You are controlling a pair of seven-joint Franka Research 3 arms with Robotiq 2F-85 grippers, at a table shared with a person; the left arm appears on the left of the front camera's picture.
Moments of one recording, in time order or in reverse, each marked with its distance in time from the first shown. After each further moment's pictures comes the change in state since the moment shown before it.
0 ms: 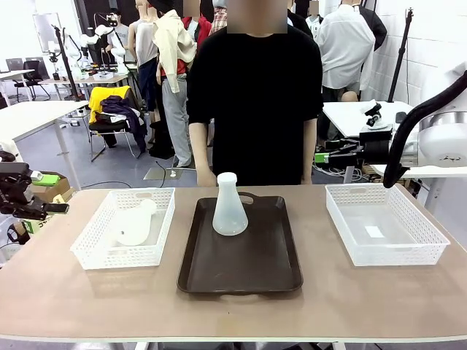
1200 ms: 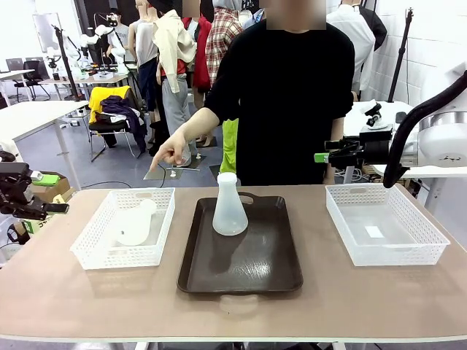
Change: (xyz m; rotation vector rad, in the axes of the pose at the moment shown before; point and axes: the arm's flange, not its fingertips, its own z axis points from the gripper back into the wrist) left arm 0.000 0.000 0.000 0.000 0.000 0.000; right arm 0.000 0.000 0.000 0.000 0.000 0.000
